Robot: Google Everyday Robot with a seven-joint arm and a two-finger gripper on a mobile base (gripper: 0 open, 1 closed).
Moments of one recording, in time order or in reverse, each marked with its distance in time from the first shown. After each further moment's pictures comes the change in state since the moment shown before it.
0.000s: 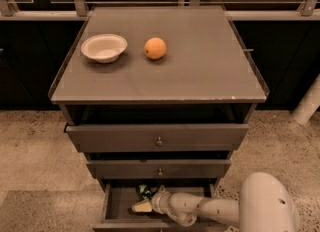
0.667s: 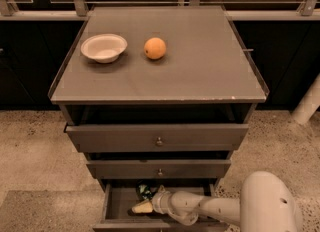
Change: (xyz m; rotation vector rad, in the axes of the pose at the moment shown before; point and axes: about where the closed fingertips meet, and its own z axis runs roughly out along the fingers) arm -0.003 0.005 -0.007 -0.032 0.003 -0.013
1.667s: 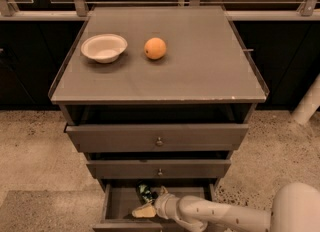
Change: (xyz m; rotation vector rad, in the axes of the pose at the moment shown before) arm -0.023 0.038 -0.067 -0.069 -0.067 -0.004
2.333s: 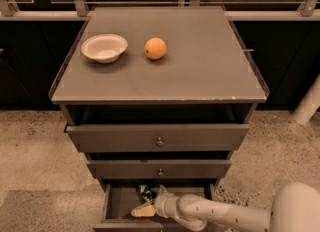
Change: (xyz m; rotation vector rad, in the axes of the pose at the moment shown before) arm -0.006 0.003 -0.001 -0.020 -0.008 -0.010
